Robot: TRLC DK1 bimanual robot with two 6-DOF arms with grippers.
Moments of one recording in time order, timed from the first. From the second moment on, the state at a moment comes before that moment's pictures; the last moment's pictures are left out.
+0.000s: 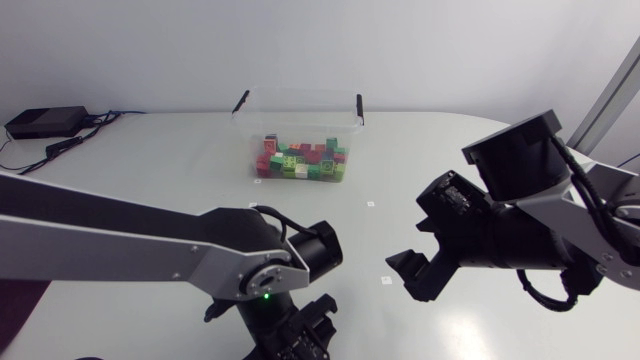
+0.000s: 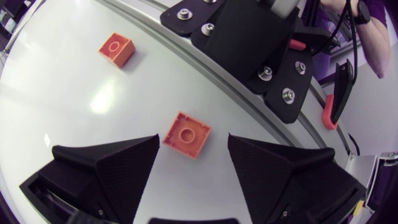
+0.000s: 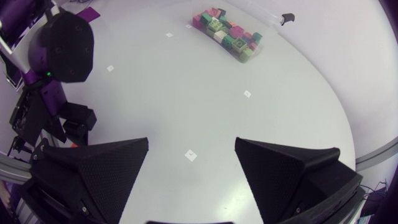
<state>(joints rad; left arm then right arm) -0.96 1.80 0.98 -0.78 0.40 1.49 0.58 1.10 0.72 -0.53 -0.02 -0.21</state>
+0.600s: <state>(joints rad) -1.04 1.84 1.03 -0.81 0.31 1.49 0.58 1.06 0.75 -0.58 -0.01 -0.21</state>
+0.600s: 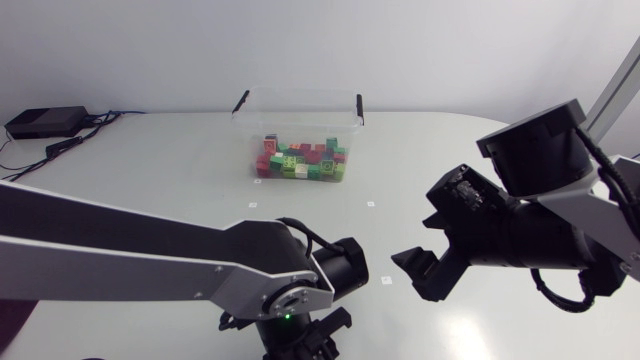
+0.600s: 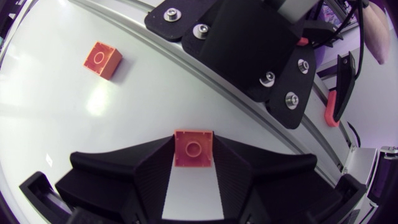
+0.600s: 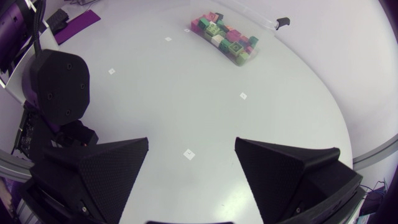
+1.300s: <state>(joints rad) -0.66 1.75 1.07 -0.69 0.49 1.39 0.66 1.35 0.84 -0.82 -0.08 -0.07</state>
